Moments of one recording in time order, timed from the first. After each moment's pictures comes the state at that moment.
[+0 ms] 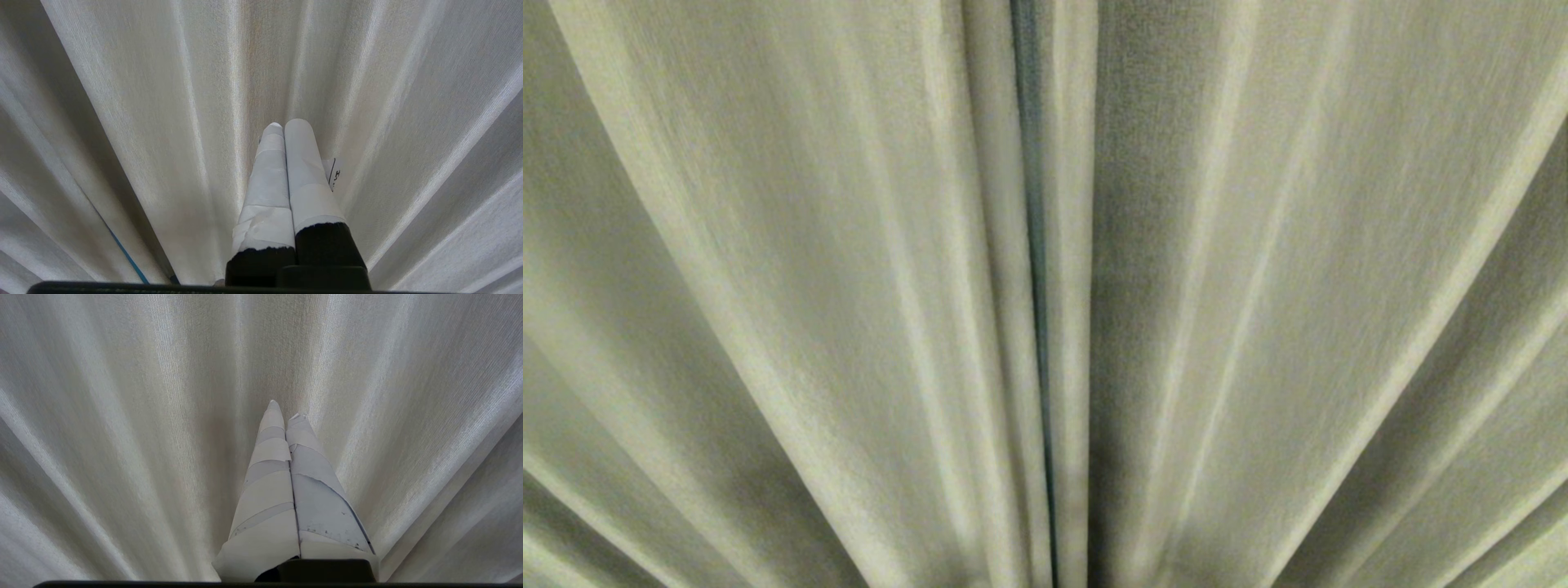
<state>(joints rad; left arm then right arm) 0.00 0.00 0.00 -0.02 0.01 -0.05 0.00 0.00 0.00 0.01 0.04 -0.05</state>
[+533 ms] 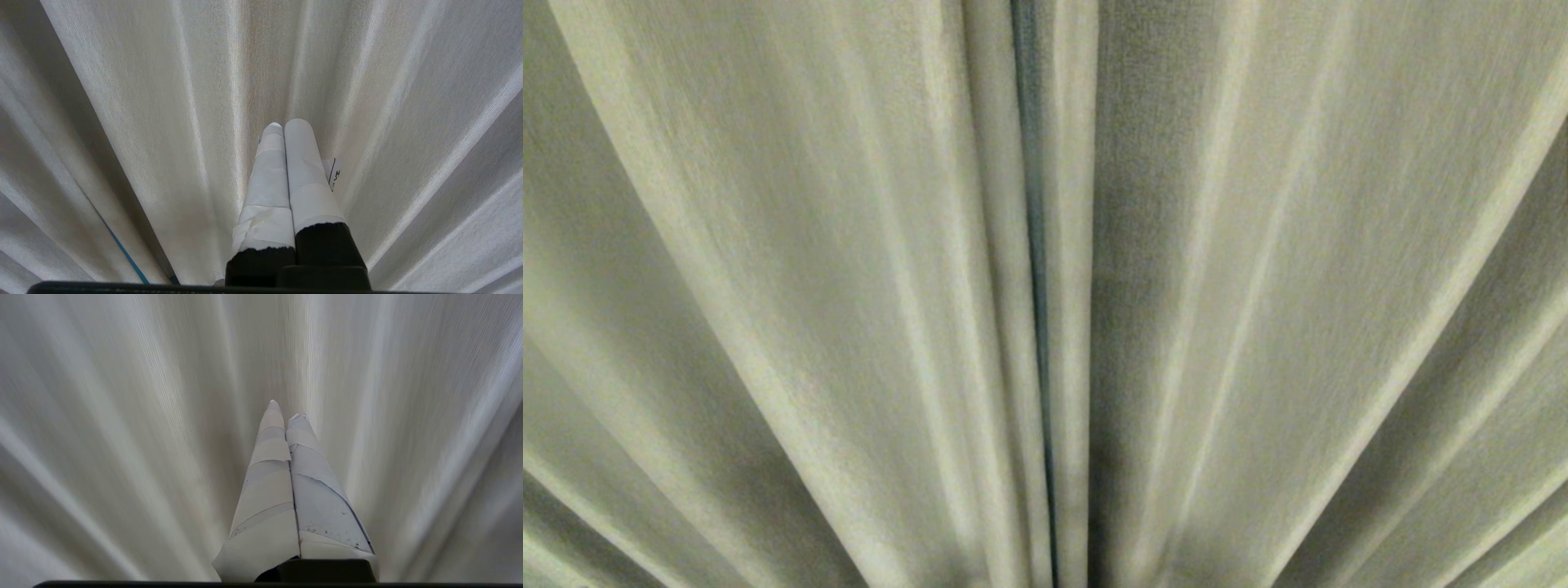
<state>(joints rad) 0.00 0.00 0.00 -0.07 -0.04 0.09 0.00 0.00 0.00 0.01 0.04 -0.05</state>
